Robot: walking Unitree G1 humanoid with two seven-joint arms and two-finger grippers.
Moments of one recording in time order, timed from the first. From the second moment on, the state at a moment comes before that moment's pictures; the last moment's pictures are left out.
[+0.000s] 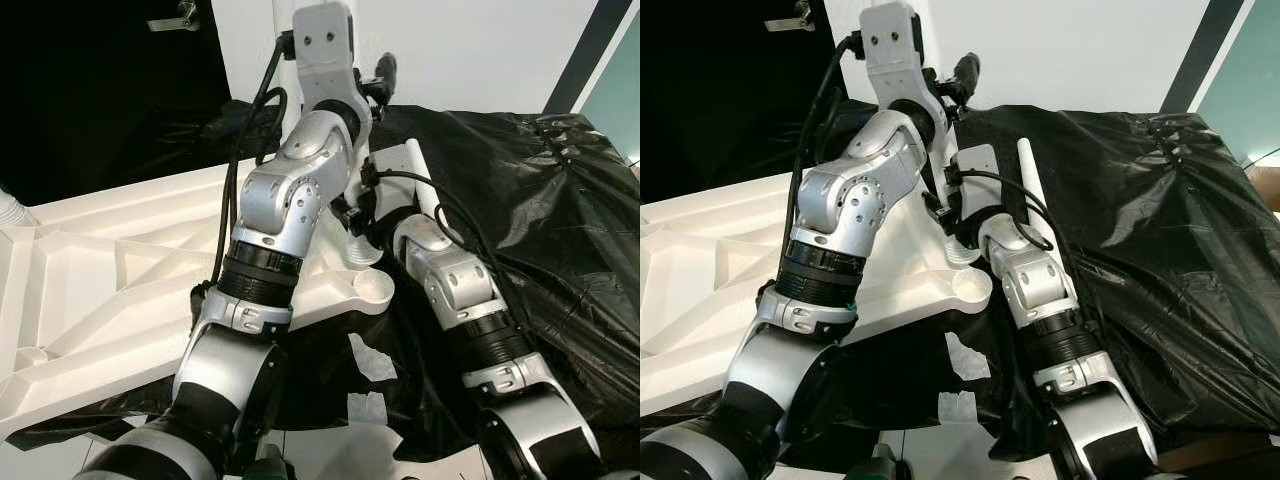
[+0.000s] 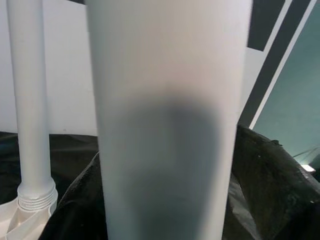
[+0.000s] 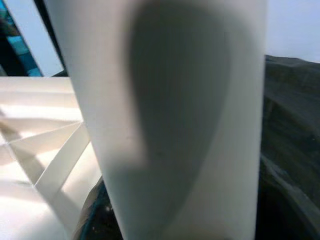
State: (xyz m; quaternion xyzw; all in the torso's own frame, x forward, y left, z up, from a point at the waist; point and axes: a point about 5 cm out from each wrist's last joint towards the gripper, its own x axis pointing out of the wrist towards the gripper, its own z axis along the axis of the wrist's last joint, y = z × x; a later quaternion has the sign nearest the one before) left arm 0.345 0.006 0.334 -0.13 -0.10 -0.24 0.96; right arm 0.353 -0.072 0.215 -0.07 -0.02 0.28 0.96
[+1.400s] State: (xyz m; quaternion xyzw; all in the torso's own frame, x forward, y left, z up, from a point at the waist) left arm 0.318 0.017 0.339 -0.12 -0.06 -0.49 0.86; right arm 0.348 -0.125 0.224 -0.13 -0.02 0.51 0.85
